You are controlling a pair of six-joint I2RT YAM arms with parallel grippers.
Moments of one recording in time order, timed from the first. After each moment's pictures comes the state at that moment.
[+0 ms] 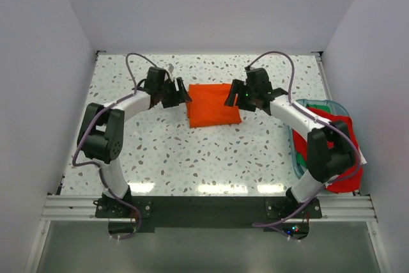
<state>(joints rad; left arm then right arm) -0.27 1.85 1.20 -0.11 0.30 -0.54 0.40 1.67 1.18 -0.33 -0.11 0.56</state>
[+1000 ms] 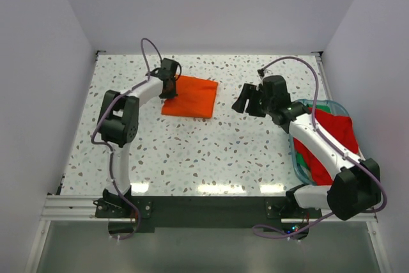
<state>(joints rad) -0.33 2.13 1.57 -0.44 -0.21 -0.35 0.40 1.31 1.02 -0.37 -0.12 0.55</state>
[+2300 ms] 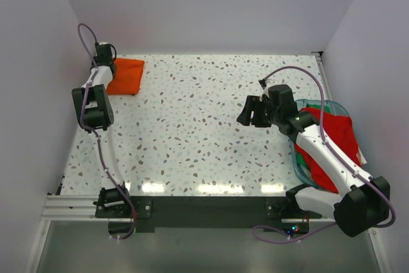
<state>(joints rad) 0.20 2.45 1.98 -0.25 -0.51 0.18 0.40 1.16 0.95 -0.50 -0.18 0.45</state>
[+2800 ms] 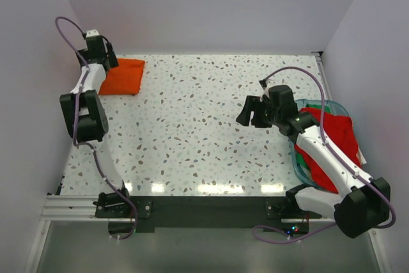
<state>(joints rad) 0.20 2.21 1.81 -0.23 -0.35 -0.06 0.40 1.15 0.94 -0.50 -0.17 0.46</state>
